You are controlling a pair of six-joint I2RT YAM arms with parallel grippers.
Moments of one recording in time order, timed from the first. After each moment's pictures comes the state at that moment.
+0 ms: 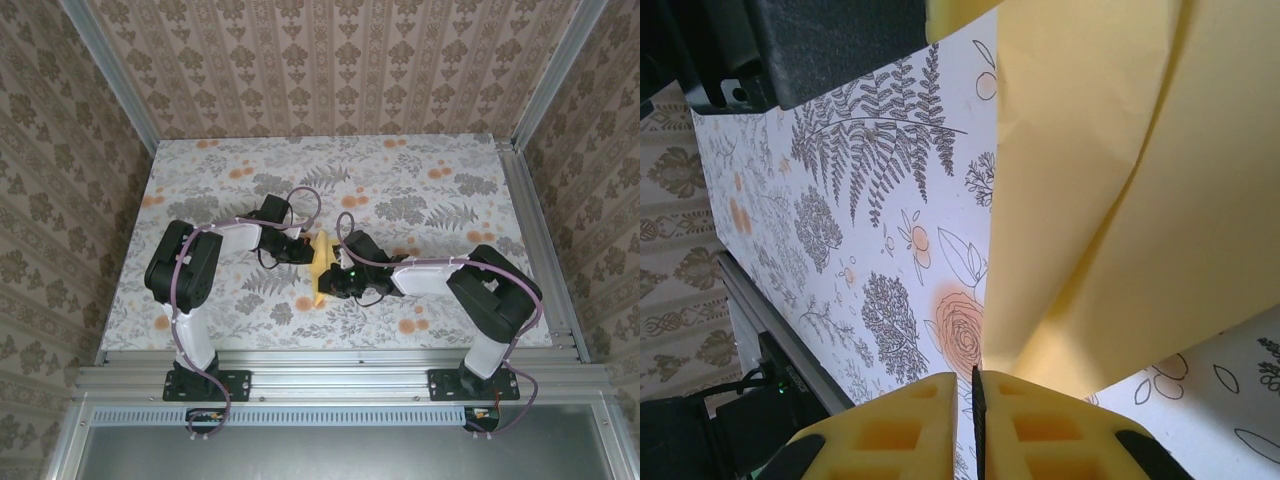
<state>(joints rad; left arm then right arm) -0.47 1.90 1.06 -0.34 0.58 -0.19 0.73 1.73 0.81 0.10 -0.48 0.95</state>
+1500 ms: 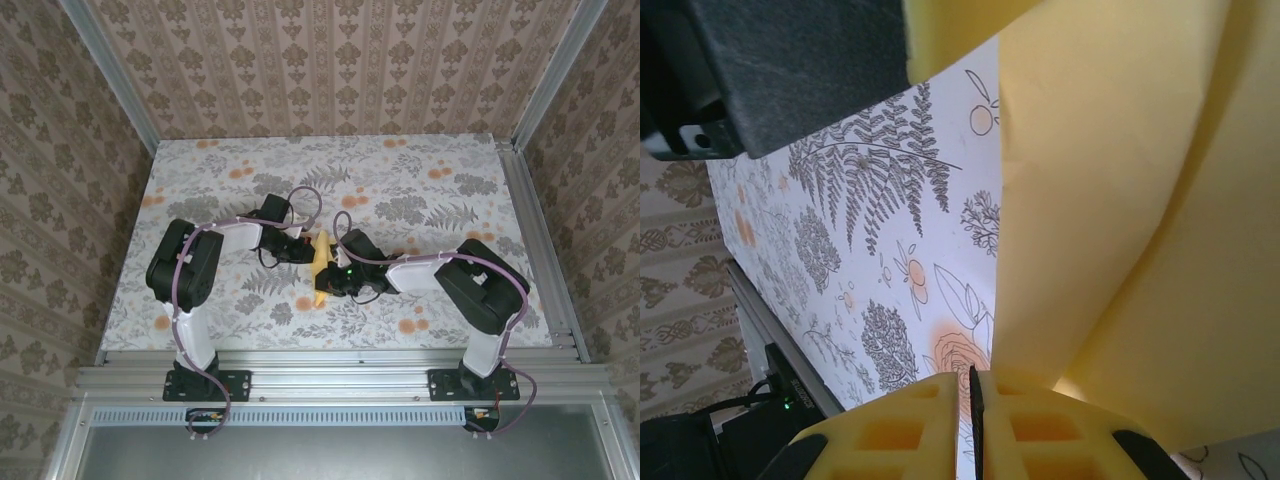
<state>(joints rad) -0.47 1.92 1.07 -0.34 0.59 -0.18 0.72 1.81 0.84 0.16 -0.50 0.97</state>
